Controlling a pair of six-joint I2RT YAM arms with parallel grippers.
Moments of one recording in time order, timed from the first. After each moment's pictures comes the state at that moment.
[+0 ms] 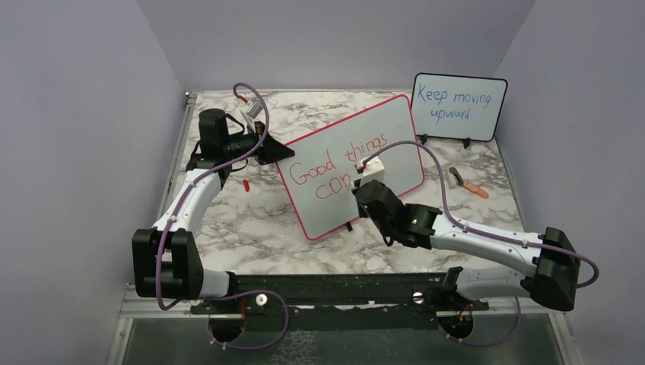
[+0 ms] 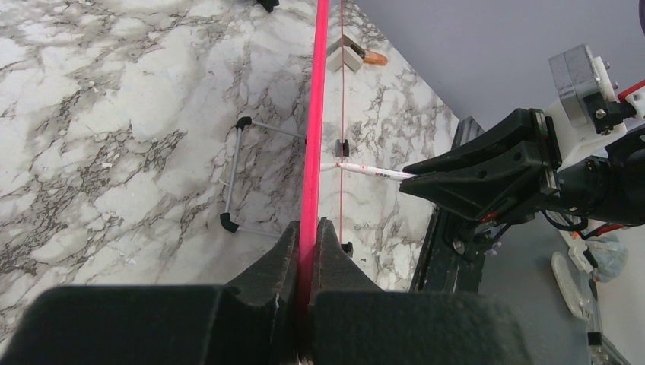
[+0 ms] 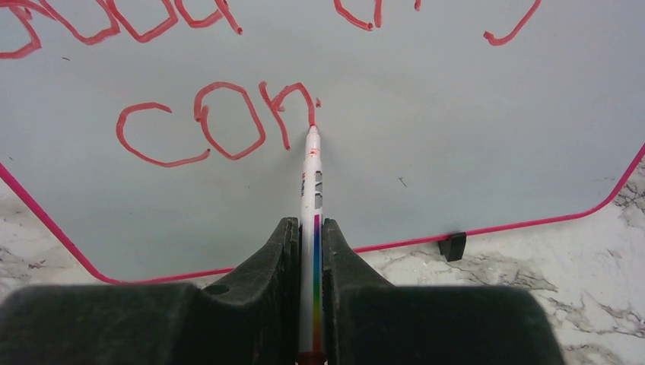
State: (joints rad) left arm -0.07 1.36 0.98 0.02 1.08 -0.26; right arm 1.05 1.21 0.83 -0.20 0.64 0.34
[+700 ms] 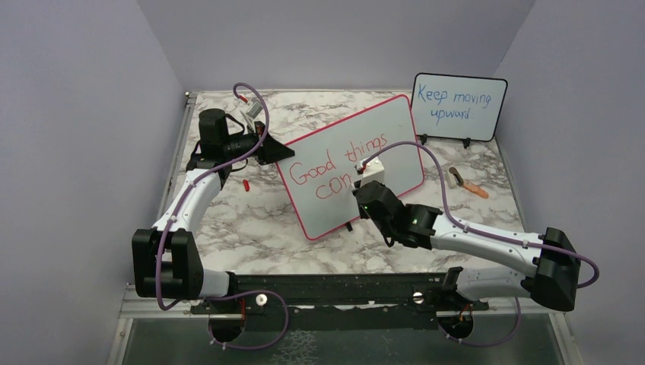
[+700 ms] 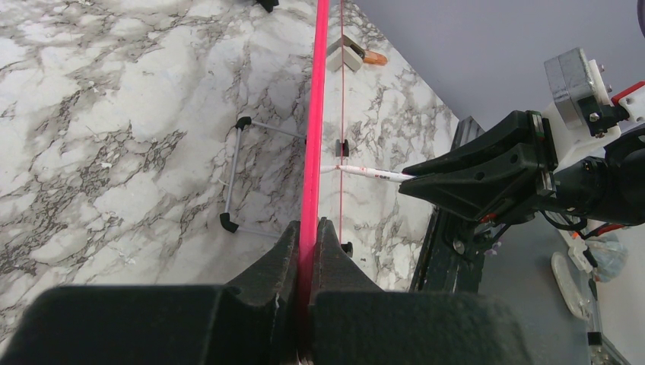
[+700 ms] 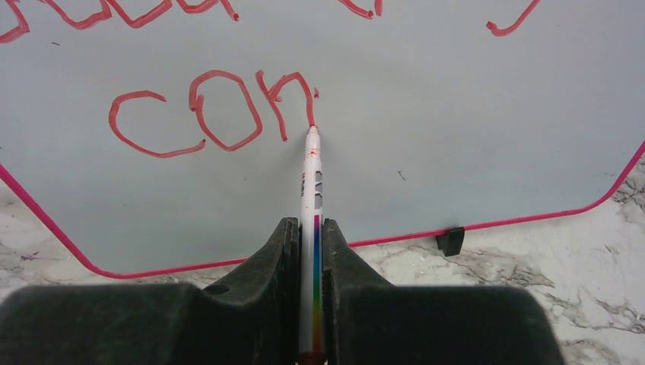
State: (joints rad) left arm -0.07 1.36 0.98 0.02 1.08 -0.26; right arm 1.05 1.21 0.83 -0.23 0.63 0.34
